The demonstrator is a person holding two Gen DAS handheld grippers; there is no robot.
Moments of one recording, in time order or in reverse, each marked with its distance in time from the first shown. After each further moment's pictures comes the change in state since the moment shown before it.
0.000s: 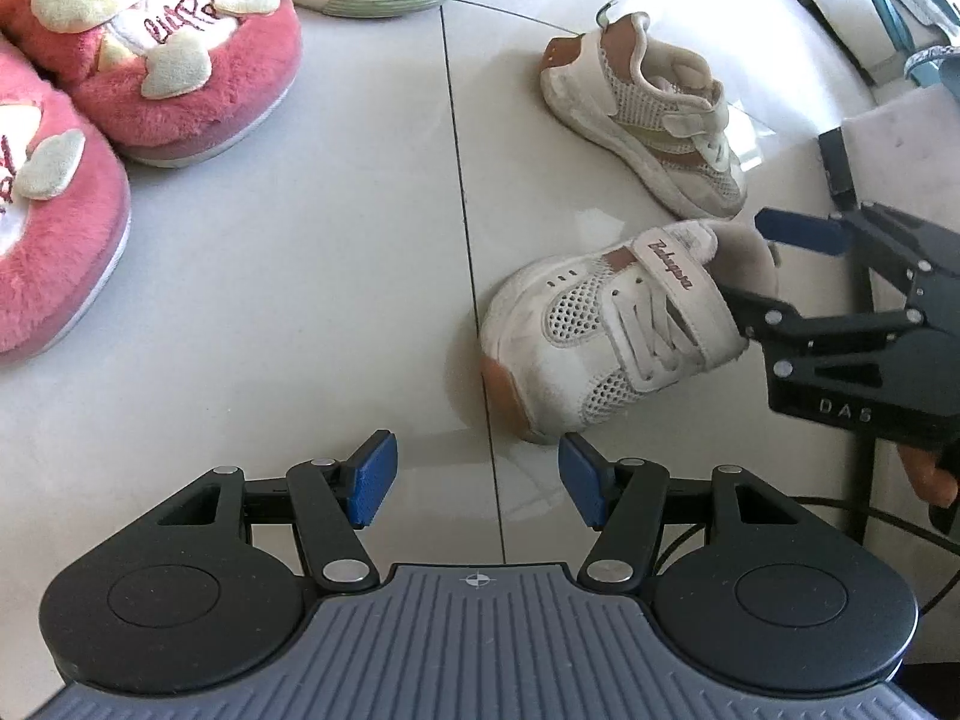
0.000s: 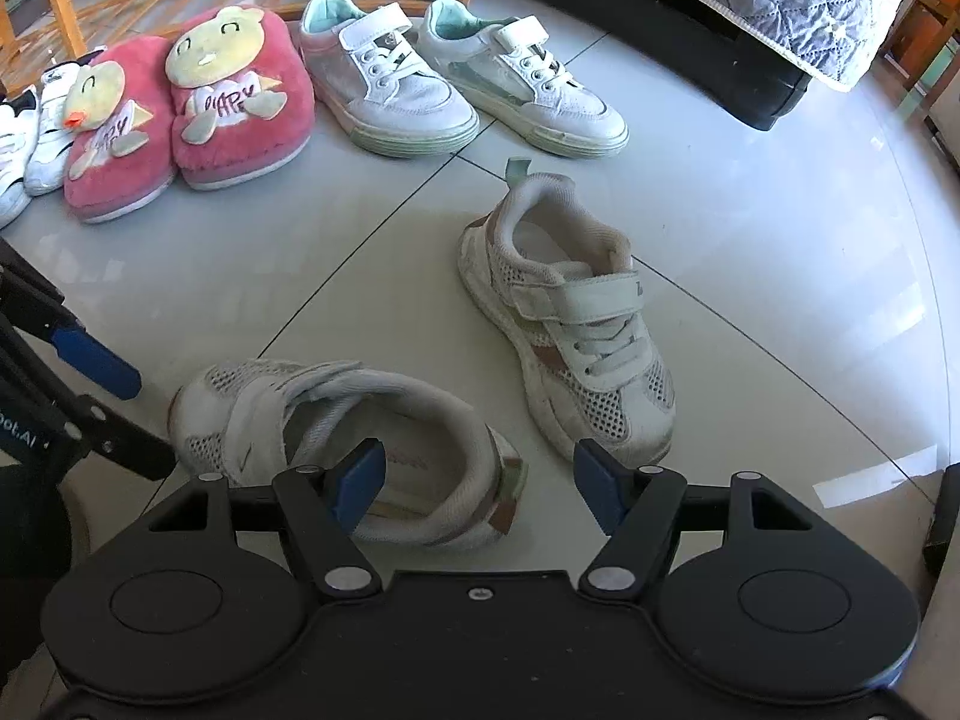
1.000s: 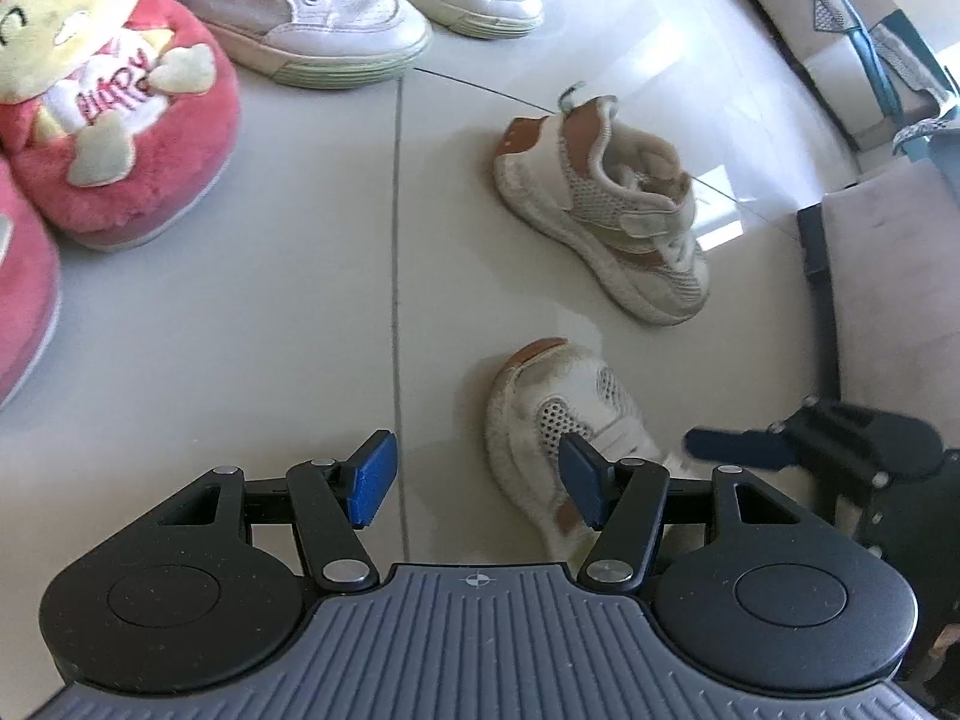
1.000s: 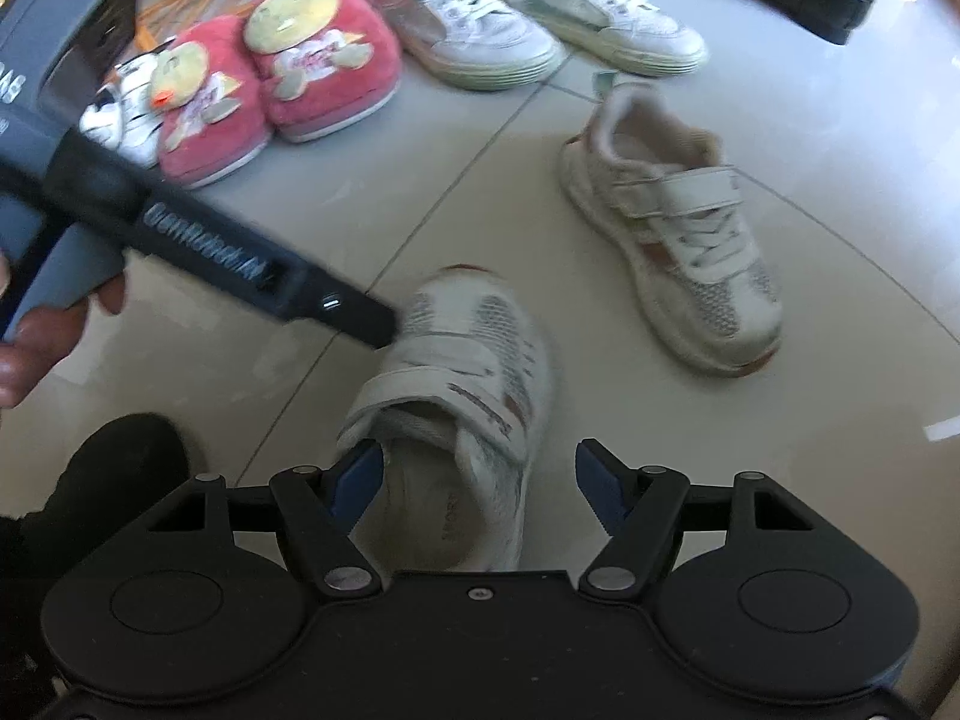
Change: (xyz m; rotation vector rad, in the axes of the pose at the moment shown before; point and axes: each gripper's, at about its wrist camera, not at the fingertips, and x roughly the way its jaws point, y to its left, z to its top) left arm 0.001 -0.022 0.041 -0.060 -0.097 -0.067; right arm -0.011 0.008 -0.017 0.043 0.114 0.270
